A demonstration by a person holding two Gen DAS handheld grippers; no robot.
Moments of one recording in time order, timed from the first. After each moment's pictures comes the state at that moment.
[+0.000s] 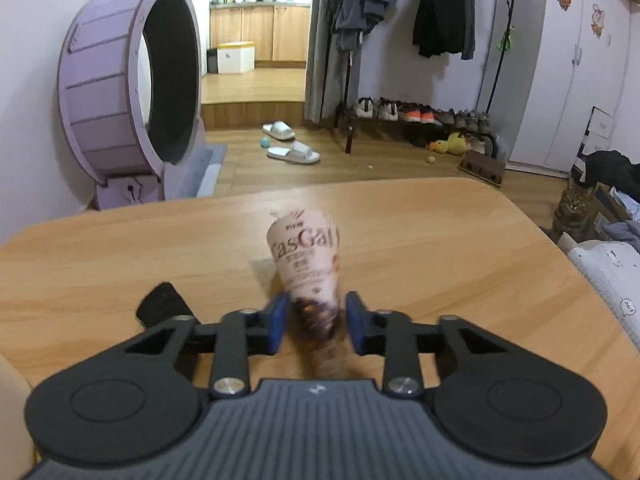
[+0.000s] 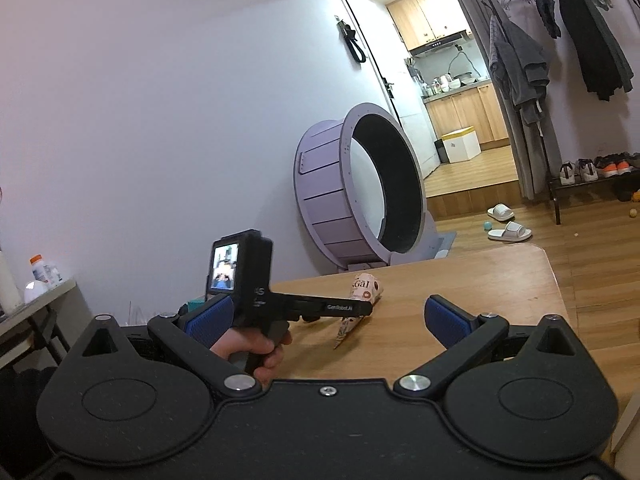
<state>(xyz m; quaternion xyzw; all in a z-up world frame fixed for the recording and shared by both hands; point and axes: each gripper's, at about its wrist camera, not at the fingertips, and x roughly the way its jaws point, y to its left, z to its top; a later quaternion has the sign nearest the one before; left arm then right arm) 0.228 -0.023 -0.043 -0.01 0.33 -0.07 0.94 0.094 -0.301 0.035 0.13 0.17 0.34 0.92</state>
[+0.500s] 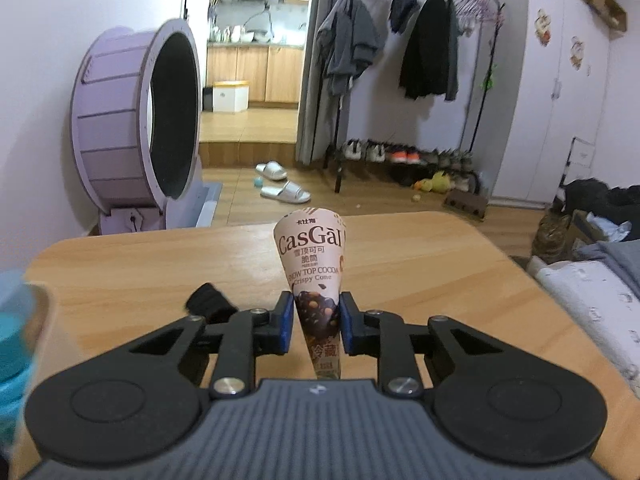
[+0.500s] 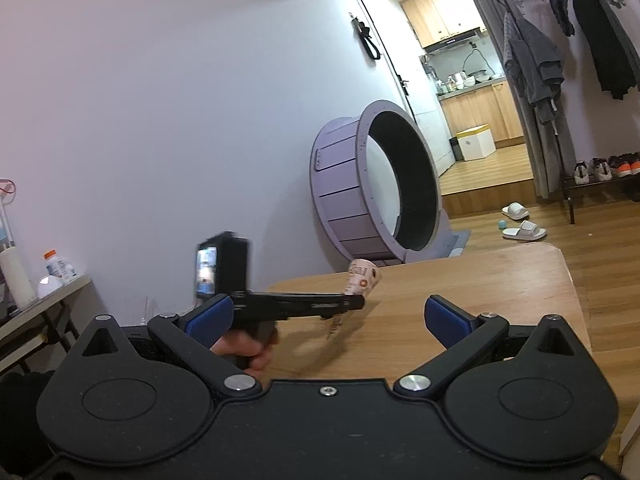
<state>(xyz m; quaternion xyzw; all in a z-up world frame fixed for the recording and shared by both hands) 0.148 -0.005 -0.002 -0.02 0.27 -0.09 0.96 0.087 -0.301 0.039 0.13 0.17 0.37 0.90</state>
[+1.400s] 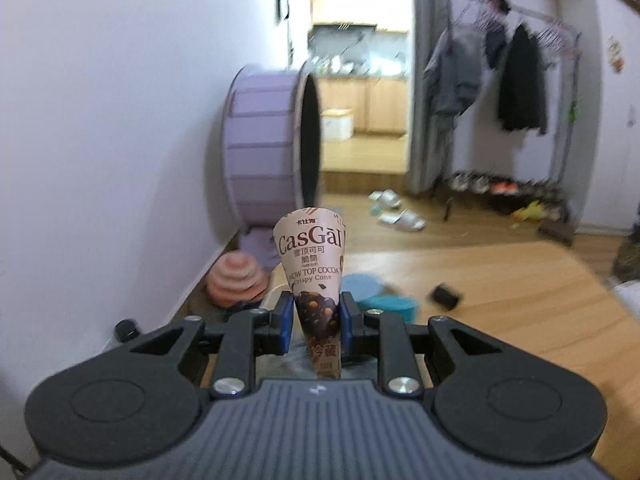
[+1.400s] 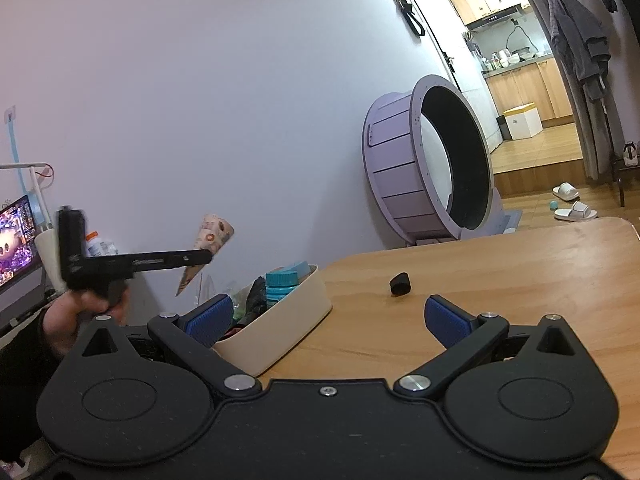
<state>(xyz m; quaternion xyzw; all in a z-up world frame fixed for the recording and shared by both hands) 0.051 0.132 0.065 0.00 0.25 0.08 0.97 0.067 -0.256 0.033 0.13 0.20 0.43 0.87</state>
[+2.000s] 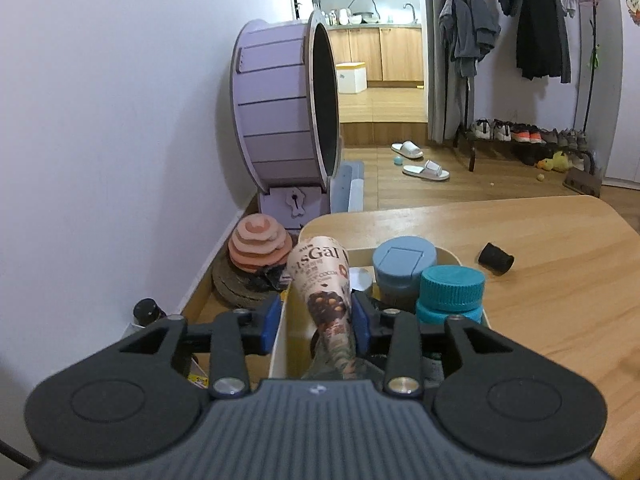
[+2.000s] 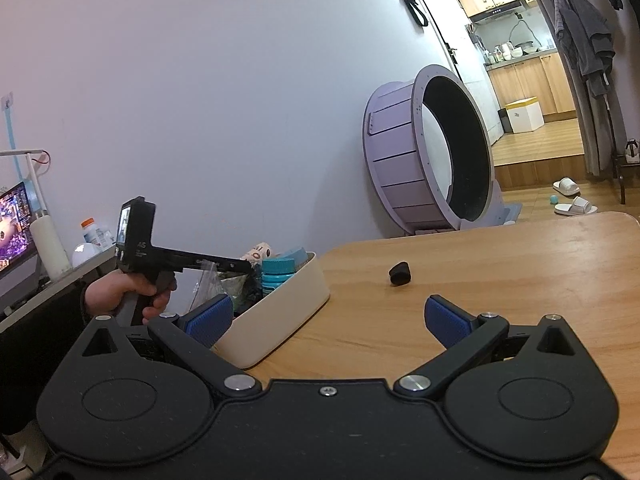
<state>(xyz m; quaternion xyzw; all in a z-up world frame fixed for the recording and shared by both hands) 0.084 0.149 0.046 0.03 0.31 0.10 0.95 0.066 -0.251 0.038 0.12 0.21 0.43 0.87</state>
